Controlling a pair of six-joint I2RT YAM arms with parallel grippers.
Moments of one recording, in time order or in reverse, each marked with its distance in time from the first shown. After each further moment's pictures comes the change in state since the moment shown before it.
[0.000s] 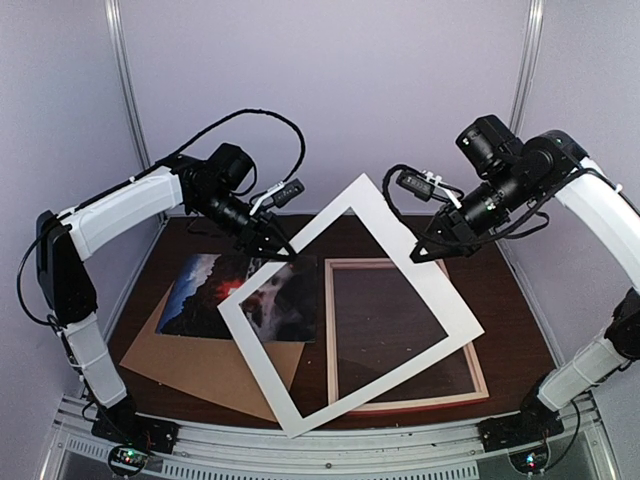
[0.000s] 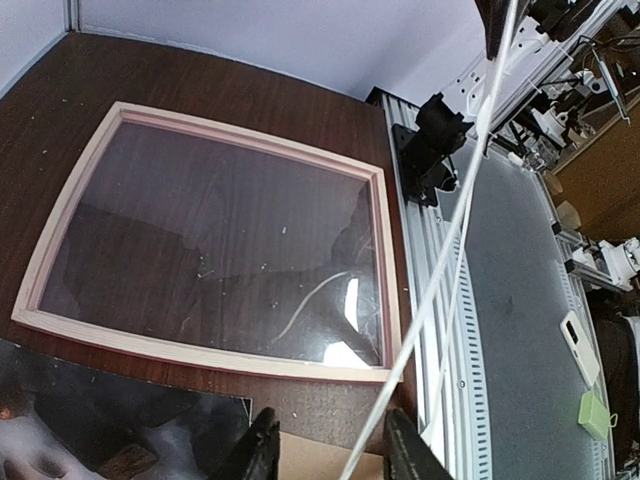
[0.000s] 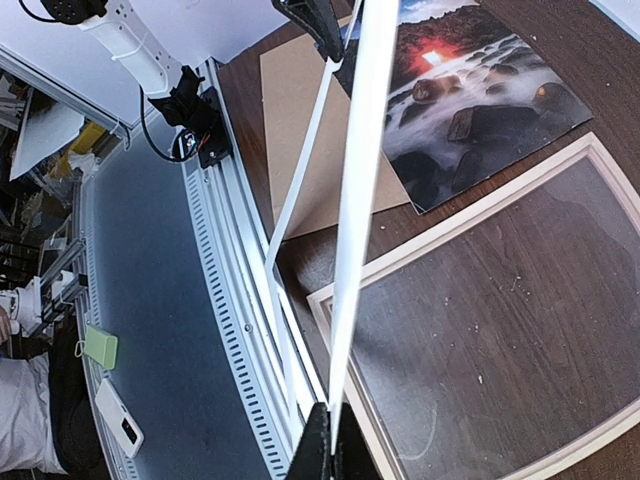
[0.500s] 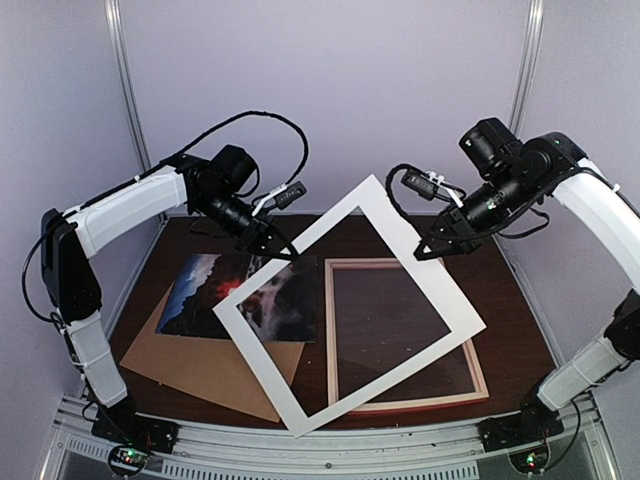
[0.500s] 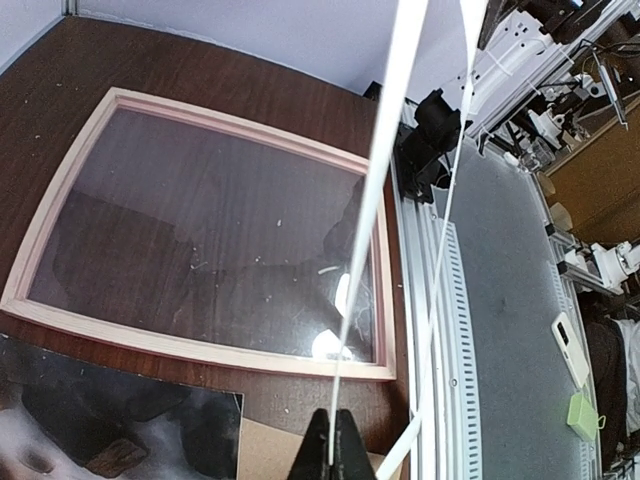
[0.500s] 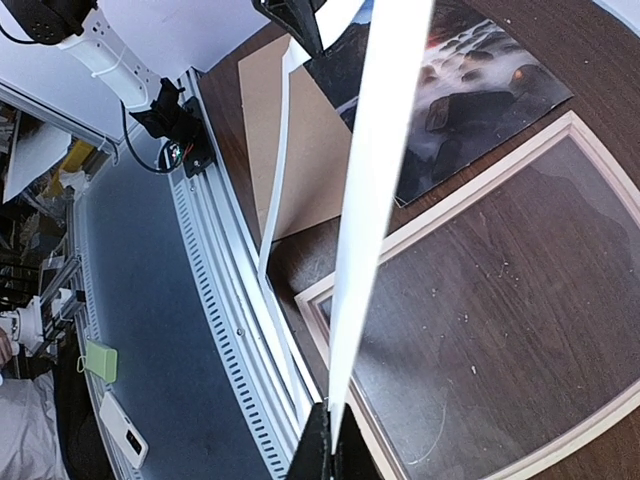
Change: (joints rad) left arm 0.000 0.030 0.023 -0.041 0.003 0.001; right arm -0.051 0.000 -0.025 0.006 0.001 0.017
